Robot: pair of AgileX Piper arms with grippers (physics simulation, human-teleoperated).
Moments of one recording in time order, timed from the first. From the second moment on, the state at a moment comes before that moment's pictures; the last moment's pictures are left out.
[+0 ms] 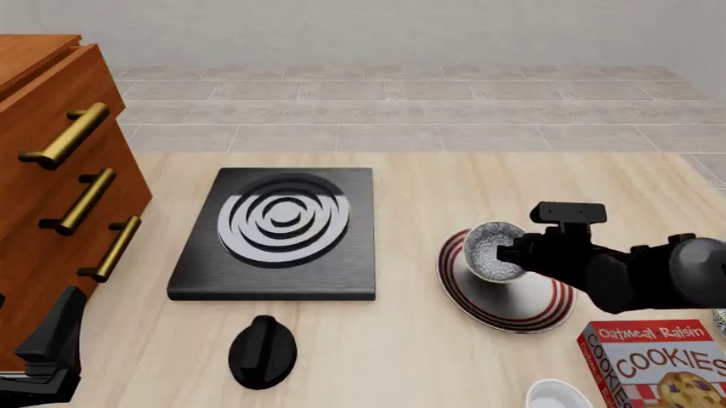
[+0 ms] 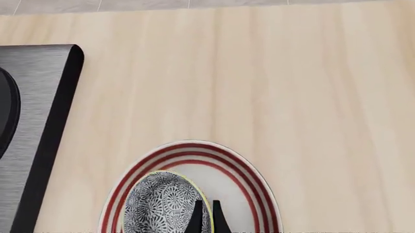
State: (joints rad) left arm 0.00 0.01 0.00 0.00 0.00; right arm 0.11 1.70 -0.60 -0.34 0.12
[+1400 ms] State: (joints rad) left arm 0.00 0.01 0.00 0.00 0.00; right arm 0.12 1.64 -0.56 -0.36 0.10
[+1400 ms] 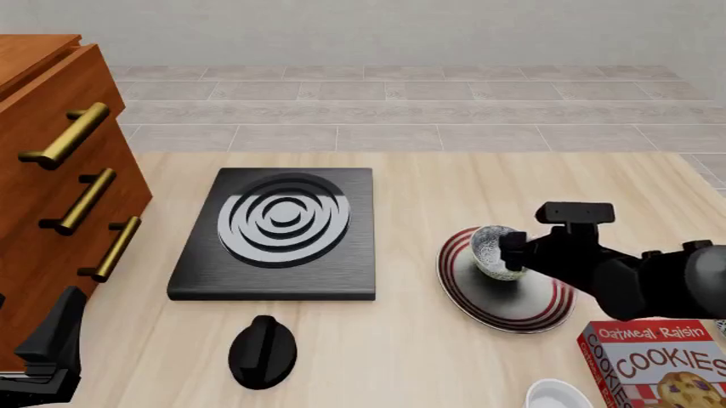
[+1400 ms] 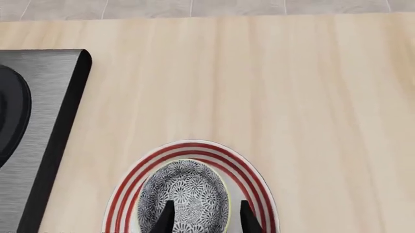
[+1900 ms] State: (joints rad) left arm 0.00 0.01 0.00 0.00 0.00; right arm 0.12 1.53 -0.55 -0.29 0.09
